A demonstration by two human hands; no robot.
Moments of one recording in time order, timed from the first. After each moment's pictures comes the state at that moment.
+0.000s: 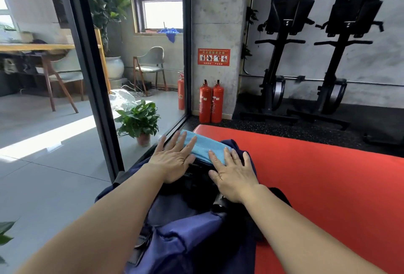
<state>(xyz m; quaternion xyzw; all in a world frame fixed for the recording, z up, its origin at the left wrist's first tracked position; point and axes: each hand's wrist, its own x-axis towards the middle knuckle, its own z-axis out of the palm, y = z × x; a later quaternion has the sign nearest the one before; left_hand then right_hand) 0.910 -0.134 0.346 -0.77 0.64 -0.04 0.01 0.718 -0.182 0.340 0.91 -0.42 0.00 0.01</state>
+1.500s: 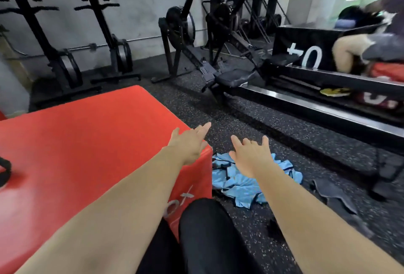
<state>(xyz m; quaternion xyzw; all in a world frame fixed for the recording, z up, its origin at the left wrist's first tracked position) 0.202 0.078 0.368 -0.37 0.93 0.02 0.02 0.040 0.176 0.327 0.56 -0.83 -0.04 0.00</state>
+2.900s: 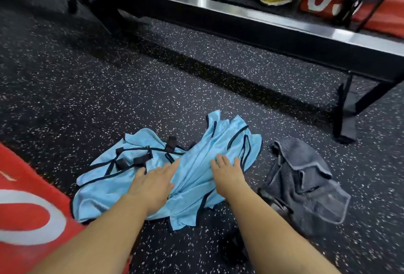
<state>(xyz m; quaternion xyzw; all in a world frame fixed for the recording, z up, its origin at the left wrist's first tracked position) -0.080 -0.061 0.017 -0.23 0.93 0.11 0.27 -0.241 0.074 -0.051 0.45 -0.84 -0.21 -0.22</state>
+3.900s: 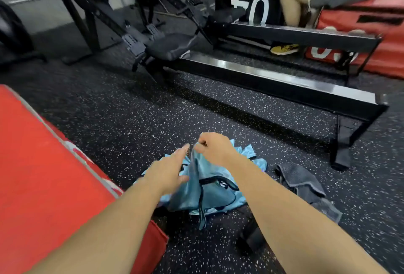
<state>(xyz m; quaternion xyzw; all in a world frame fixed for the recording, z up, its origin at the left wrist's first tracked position) -0.021 -0.030 0.210 -0.31 0.93 0.15 0.12 -0.175 0.044 0.211 0.49 -0.82 0.23 -0.18</state>
